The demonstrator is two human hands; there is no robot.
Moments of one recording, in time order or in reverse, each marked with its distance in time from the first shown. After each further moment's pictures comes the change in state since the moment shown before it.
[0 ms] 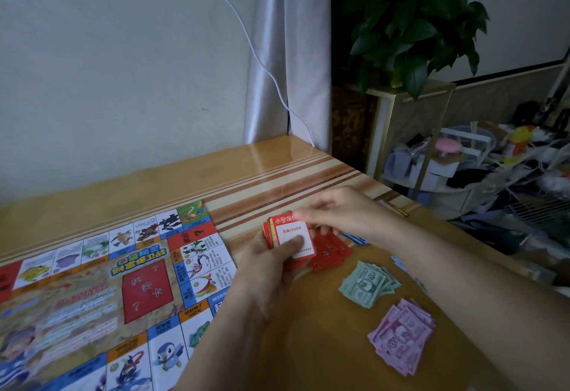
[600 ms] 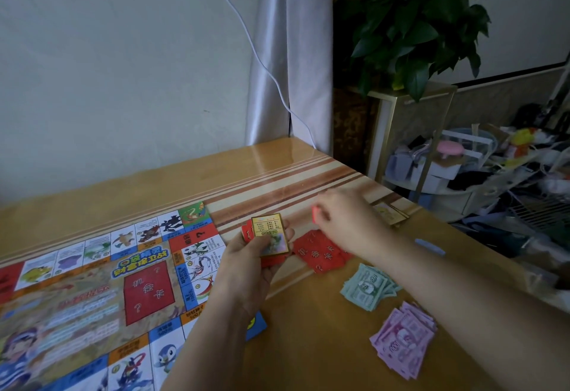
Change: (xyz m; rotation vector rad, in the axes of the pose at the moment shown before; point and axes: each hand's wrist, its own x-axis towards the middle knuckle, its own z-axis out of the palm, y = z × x) left_hand 0.004 0.012 -0.017 -0.040 0.074 0.086; right_hand 0.014 0.015 0.016 -0.640 0.326 -0.178
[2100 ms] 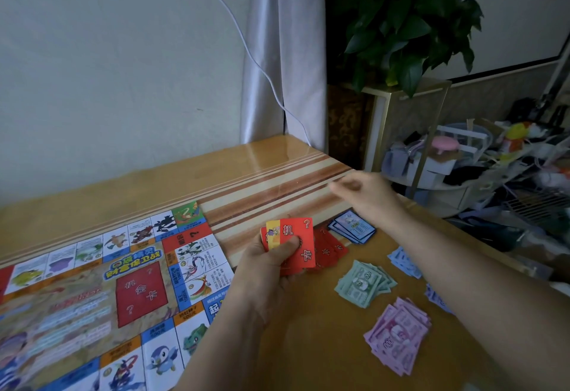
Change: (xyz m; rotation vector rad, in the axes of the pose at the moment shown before) left_hand -0.002 -0.021 0.014 0.069 -0.077 -0.087; right_hand 0.010 0.048 -0.011 0.477 0.068 0.285
